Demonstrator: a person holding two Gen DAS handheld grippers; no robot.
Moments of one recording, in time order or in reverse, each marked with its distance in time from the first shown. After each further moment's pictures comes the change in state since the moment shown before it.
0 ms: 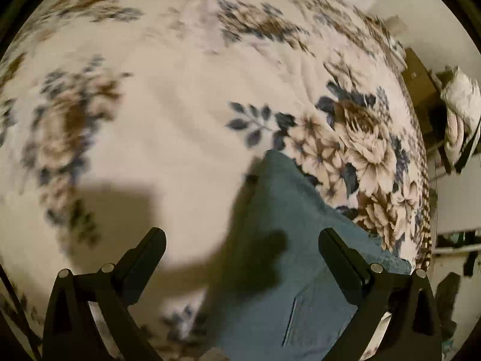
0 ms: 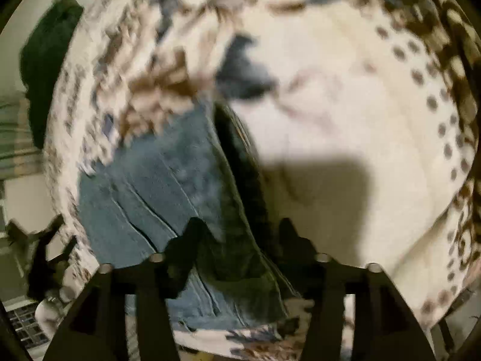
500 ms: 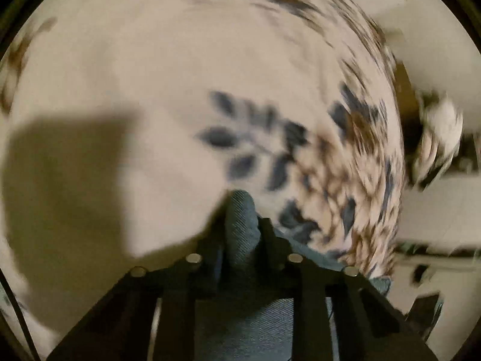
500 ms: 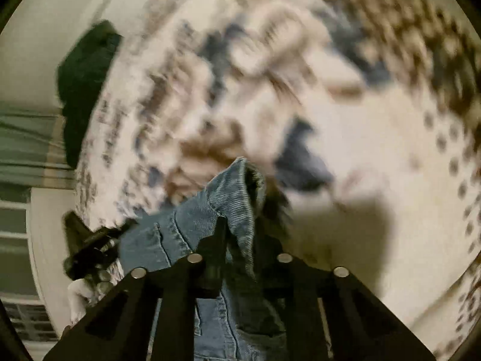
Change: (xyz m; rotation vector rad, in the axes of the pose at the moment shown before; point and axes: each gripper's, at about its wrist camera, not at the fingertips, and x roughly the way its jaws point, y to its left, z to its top) left arm 0.071 0.044 0.037 -0.190 0.120 -0.275; right arm -0.016 0.034 0.033 -0.091 -0.223 0.102
